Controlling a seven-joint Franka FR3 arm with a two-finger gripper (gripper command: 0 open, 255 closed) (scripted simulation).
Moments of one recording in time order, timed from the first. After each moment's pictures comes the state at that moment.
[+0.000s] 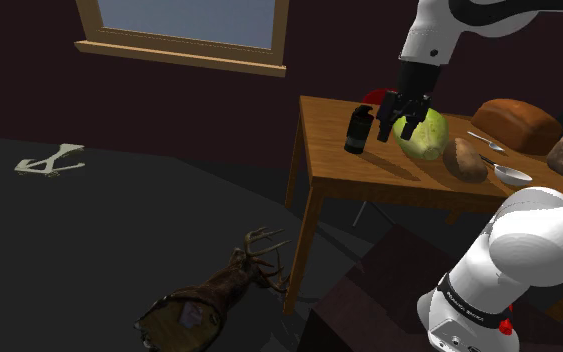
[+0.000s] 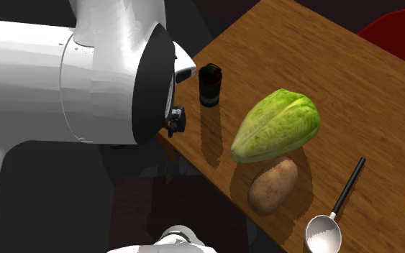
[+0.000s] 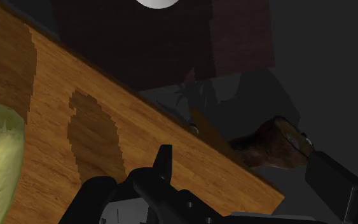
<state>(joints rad) -0.01 -0.80 -0.02 -2.44 0.11 1.58 0.16</state>
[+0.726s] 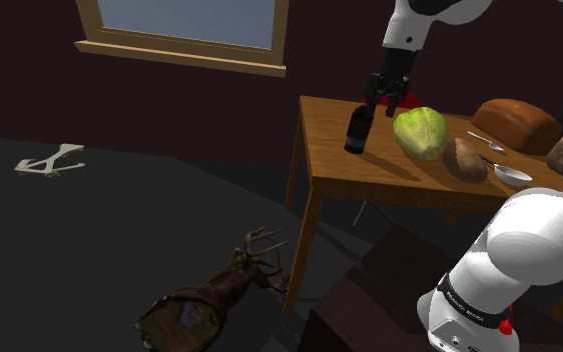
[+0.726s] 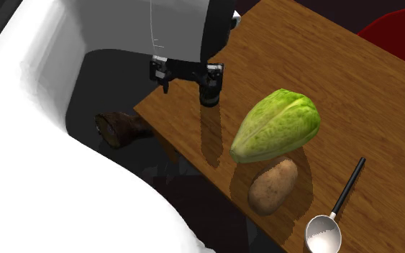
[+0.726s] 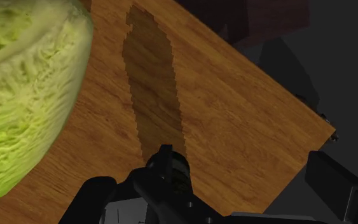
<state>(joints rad) -0.05 -0.50 -0.13 -2.21 0.02 1.63 0.00</state>
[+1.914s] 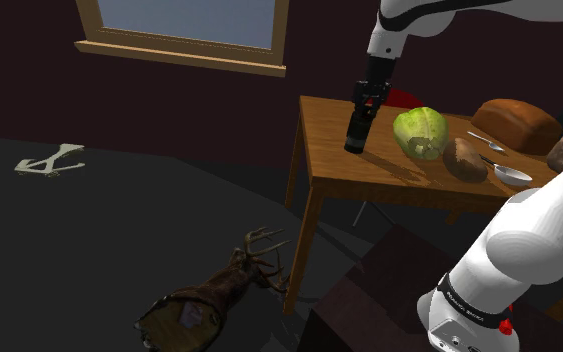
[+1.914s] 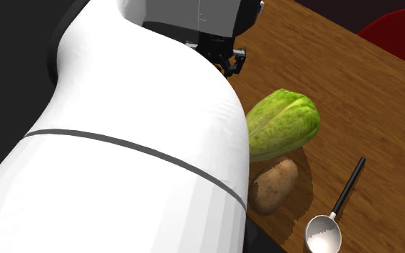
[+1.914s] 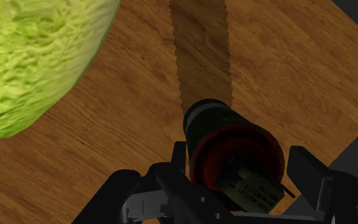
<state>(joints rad) -0.06 -0.27 -0.21 -2.07 0.00 1.74 -0.12</state>
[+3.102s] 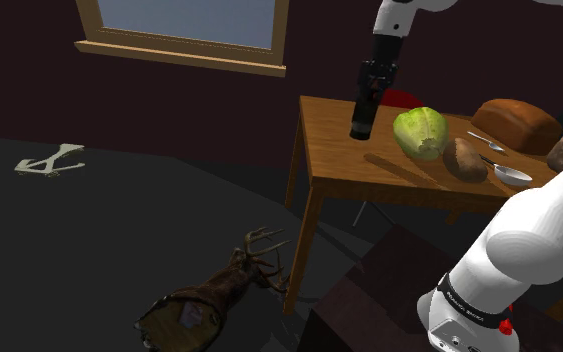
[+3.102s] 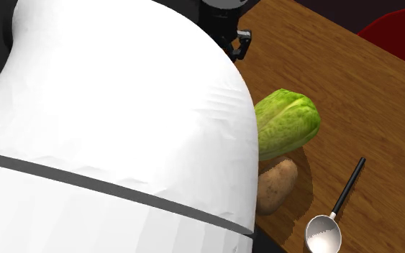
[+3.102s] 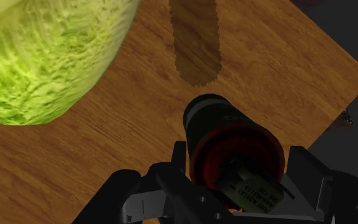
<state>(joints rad) -0.06 -0.26 -0.21 -1.93 0.01 1.61 -0.12</state>
